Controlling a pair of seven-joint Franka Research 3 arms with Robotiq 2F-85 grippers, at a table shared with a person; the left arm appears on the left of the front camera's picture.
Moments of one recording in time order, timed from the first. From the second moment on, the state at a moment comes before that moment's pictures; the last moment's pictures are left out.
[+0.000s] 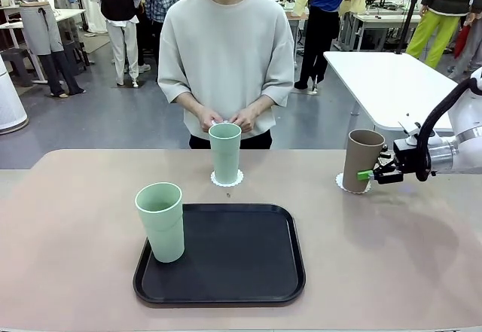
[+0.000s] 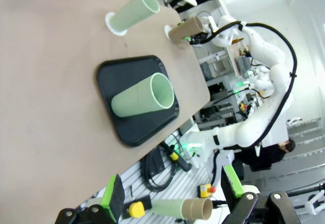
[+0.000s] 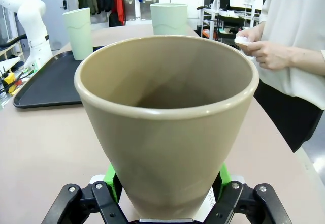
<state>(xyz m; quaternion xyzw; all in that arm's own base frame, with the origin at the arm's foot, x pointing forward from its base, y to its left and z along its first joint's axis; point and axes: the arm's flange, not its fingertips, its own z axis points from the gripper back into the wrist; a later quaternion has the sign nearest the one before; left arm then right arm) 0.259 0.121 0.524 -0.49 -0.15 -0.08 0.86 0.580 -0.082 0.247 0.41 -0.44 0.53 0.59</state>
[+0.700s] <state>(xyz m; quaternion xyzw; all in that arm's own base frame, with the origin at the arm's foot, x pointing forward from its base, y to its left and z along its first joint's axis) 0.259 0.121 0.524 -0.49 -0.15 -0.08 0.86 0.580 -0.082 0.247 0.42 -0.44 0.53 0.59</state>
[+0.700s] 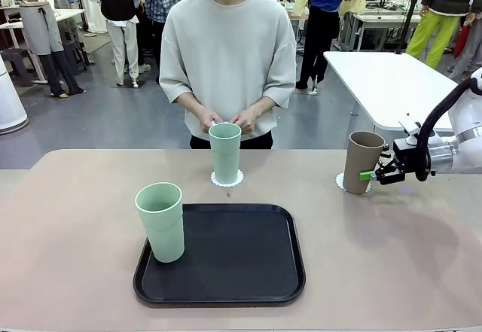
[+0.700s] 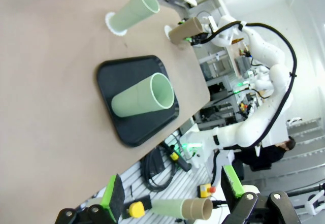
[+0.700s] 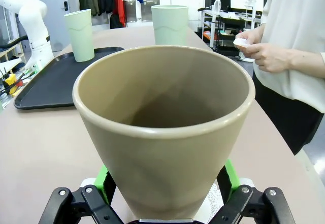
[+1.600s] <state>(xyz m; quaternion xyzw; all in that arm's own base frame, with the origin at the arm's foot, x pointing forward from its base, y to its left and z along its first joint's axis) 0.259 0.121 0.524 -0.49 -0.15 -0.08 0.86 0.577 -0.111 0.249 0.37 -0.38 0.57 0.63</state>
